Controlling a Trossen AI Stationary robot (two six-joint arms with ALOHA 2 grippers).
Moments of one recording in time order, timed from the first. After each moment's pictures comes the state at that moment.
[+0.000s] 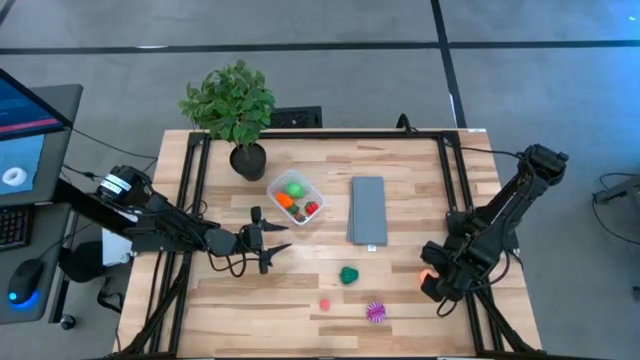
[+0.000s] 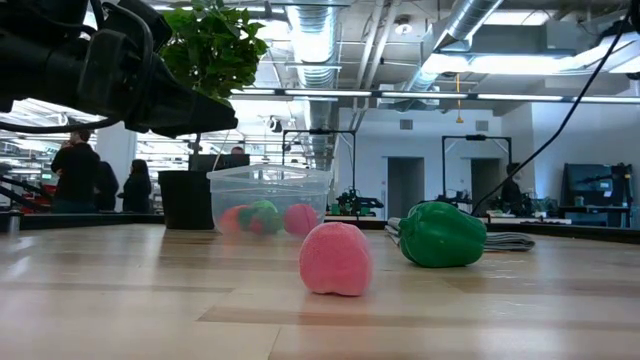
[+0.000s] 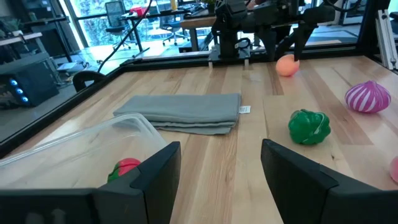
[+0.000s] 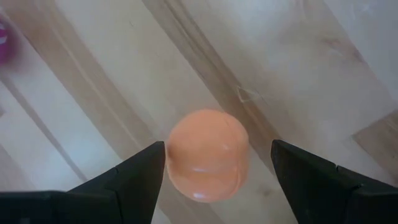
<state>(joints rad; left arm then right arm) -0.41 1.50 0.25 1.09 -0.61 0.01 0.93 1.20 0.60 -0.80 0.13 1.53</state>
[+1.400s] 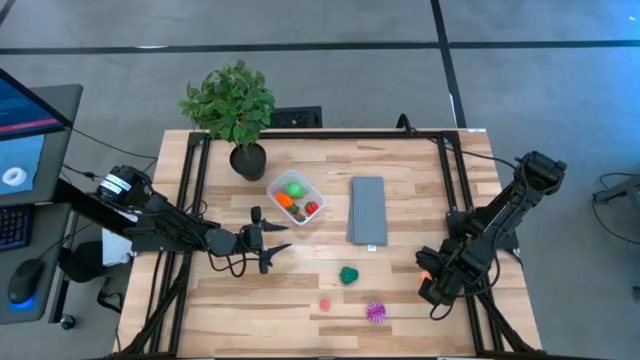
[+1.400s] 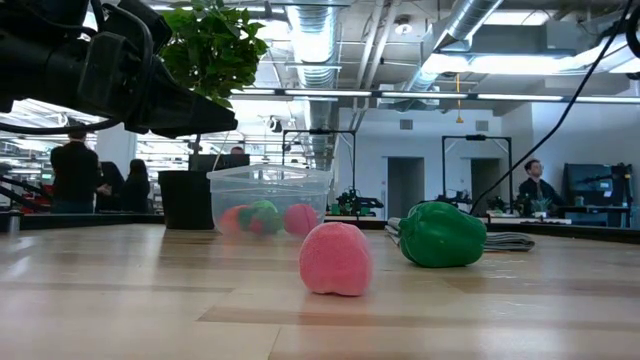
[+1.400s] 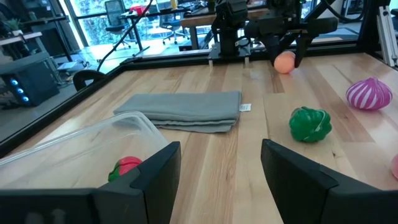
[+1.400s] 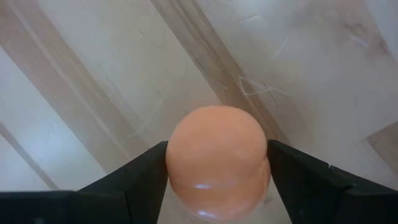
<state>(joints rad) -0.41 1.50 0.25 1.08 -0.61 0.01 0.91 1.32 0.60 -0.75 0.08 1.47</state>
